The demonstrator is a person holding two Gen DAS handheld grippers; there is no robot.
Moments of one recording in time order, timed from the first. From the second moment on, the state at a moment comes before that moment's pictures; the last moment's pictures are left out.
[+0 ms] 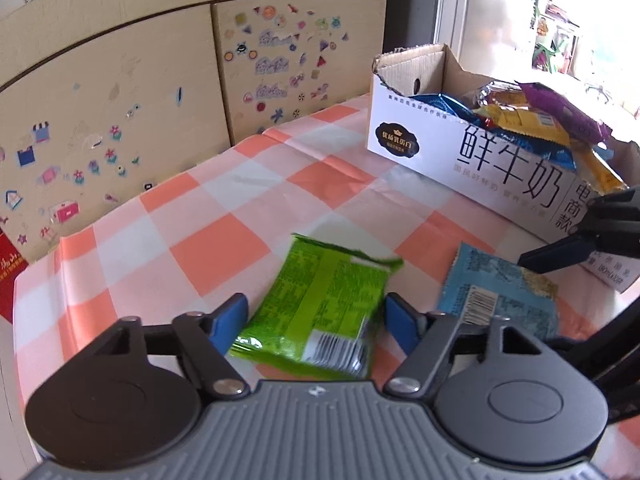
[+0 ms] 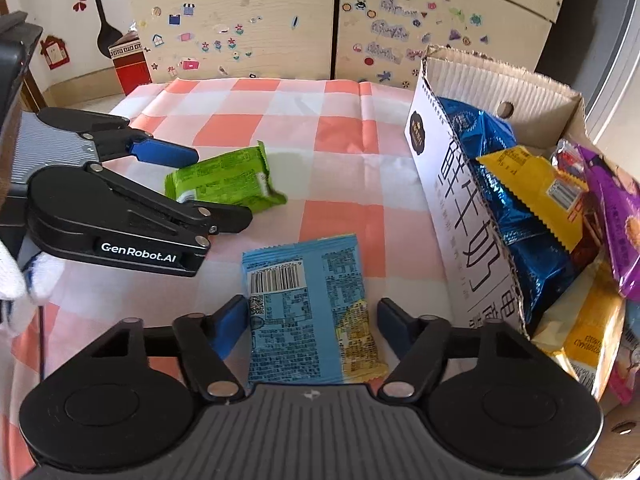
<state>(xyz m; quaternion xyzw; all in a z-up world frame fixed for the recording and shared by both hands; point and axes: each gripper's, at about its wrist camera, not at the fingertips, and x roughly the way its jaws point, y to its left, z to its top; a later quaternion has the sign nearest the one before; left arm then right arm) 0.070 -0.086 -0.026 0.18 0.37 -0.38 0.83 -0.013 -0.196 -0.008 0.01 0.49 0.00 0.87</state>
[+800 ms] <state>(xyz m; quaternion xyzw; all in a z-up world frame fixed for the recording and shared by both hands) 0.025 -0.050 -0.014 0.15 0.42 -0.29 0.85 -0.039 -0.183 0.004 0.00 0.48 0.02 0.88</state>
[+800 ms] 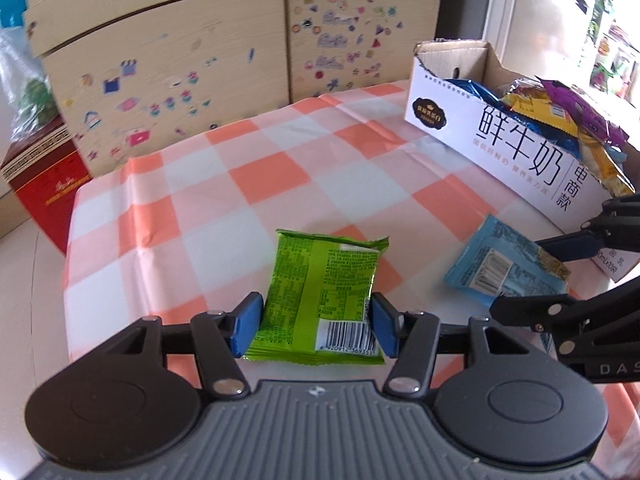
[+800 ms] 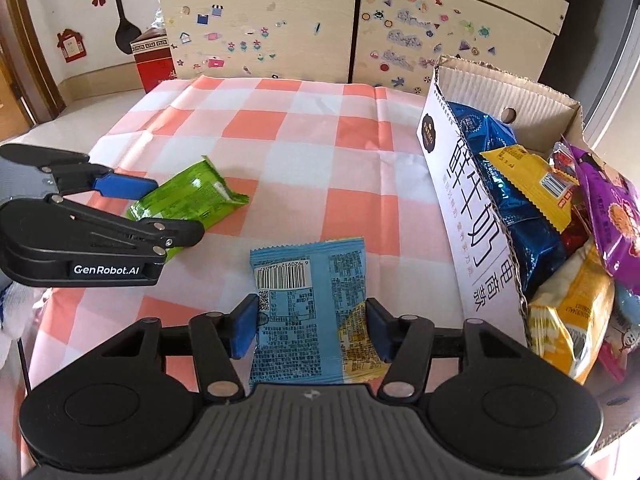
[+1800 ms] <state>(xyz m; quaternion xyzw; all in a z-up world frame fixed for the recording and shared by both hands) -0.032 -0.016 0.003 0.09 0.43 -0.24 0.87 -0.081 -0.181 0.048 -0.03 0.43 0.04 0.90</state>
